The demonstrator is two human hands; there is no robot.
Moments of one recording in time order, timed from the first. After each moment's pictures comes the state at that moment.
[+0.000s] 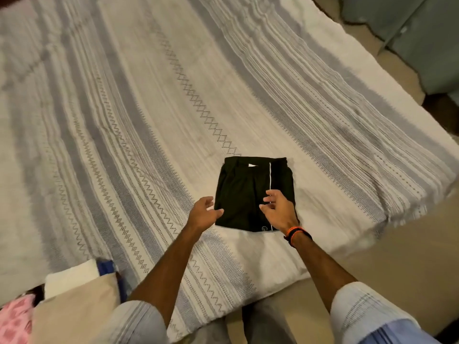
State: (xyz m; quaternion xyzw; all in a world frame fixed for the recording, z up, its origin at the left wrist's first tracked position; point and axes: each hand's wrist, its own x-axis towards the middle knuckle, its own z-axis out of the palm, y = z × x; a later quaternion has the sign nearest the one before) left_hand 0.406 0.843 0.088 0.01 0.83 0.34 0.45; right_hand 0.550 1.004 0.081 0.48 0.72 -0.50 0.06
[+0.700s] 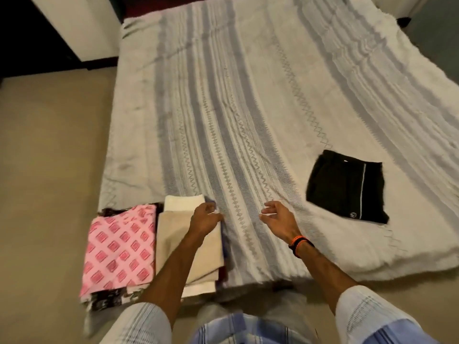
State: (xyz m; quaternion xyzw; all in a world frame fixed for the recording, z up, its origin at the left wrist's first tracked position) left_hand 0.405 0.461 0.128 -0.14 0.80 0.48 0.33; right_hand 0.507 0.665 0.123 0.35 0.75 -0.55 0.10
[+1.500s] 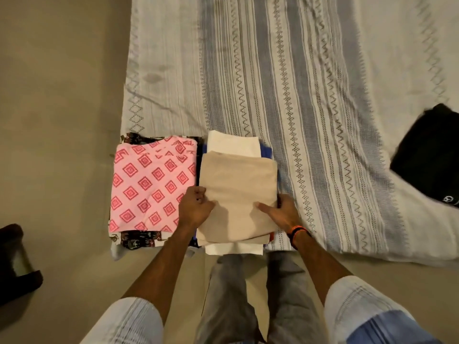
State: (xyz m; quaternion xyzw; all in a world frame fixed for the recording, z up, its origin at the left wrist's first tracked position) left_hand 0.409 0.253 0.001 -0.22 0.83 0.41 0.30; right_hand 0.473 0.485 -0.019 0.41 0.71 -0.52 0.25
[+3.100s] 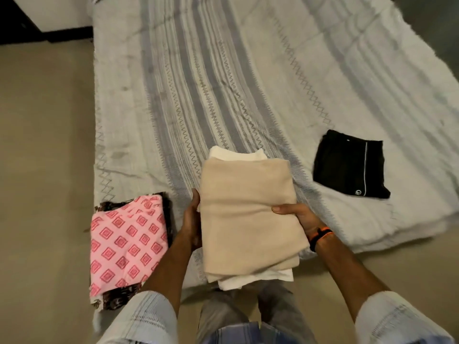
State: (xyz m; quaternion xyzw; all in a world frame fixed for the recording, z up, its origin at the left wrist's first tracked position) left_hand 0.394 0.363 0.142 -0.26 0.47 0.72 0.43; right_hand 0.505 0.588 0.177 0.37 0.43 -0.80 0.19
